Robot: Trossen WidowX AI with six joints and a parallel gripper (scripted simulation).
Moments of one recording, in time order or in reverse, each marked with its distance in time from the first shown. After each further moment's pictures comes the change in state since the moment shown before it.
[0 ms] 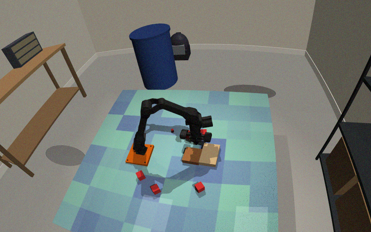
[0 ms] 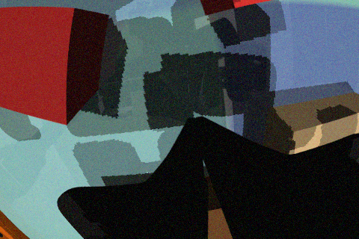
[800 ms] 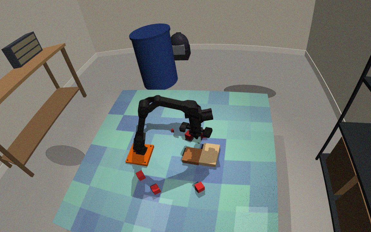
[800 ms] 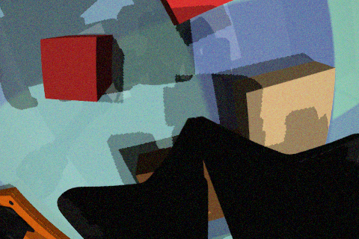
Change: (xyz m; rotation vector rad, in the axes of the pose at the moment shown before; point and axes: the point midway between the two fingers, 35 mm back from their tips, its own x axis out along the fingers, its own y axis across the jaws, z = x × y) arm -0.053 -0.005 0.003 0.134 -0.005 -0.014
